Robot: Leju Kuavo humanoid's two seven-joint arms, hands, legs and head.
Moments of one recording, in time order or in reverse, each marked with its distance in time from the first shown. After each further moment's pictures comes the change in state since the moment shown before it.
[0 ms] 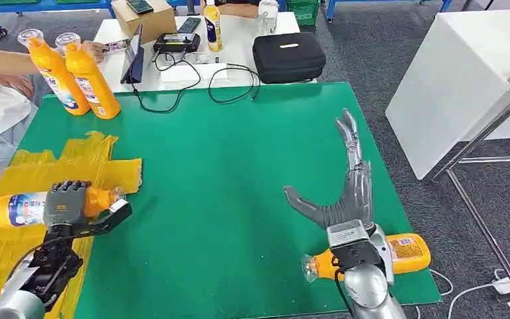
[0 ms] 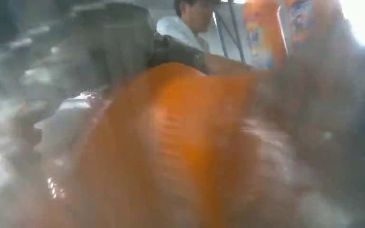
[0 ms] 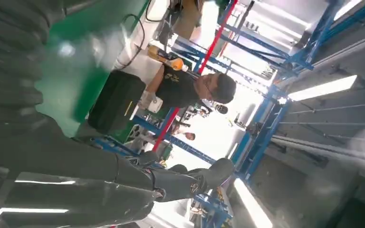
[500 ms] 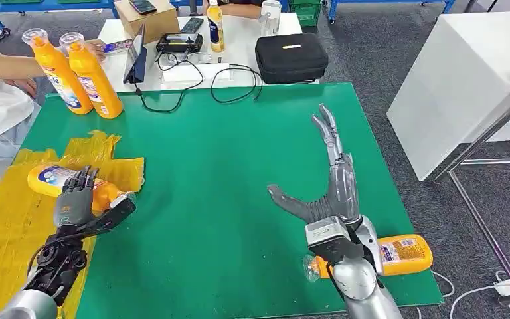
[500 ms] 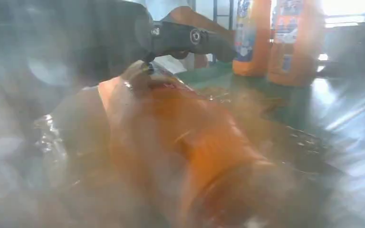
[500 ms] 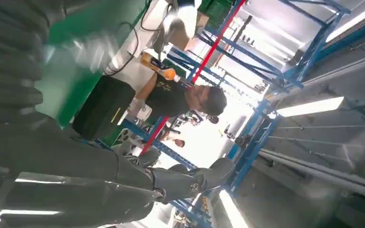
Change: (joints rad) left arm 0.003 -0.088 0.184 -0.001 0.185 -0.116 -0.302; right arm -0.054 0.000 0.049 0.042 0.053 0.013 0.005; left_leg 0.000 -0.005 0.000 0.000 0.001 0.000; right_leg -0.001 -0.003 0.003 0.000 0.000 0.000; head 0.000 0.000
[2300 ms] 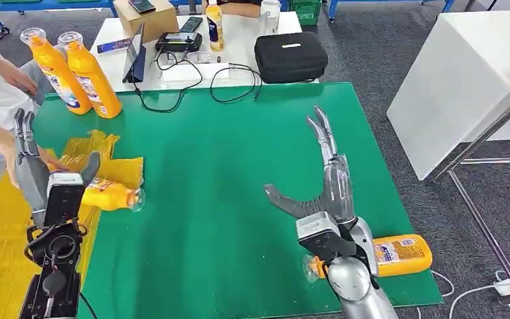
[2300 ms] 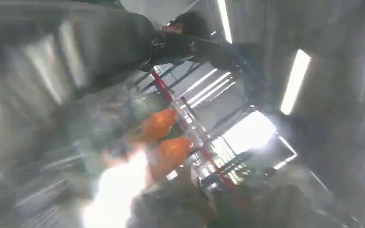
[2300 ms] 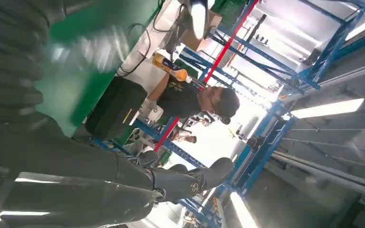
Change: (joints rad) left arm 0.219 -0.199 0.091 -0.888 0.575 -0.046 -0.260; right arm 0.004 0.014 0.008 0.016 0.043 -0.020 0.045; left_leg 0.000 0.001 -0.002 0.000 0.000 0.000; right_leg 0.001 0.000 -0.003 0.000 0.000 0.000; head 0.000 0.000
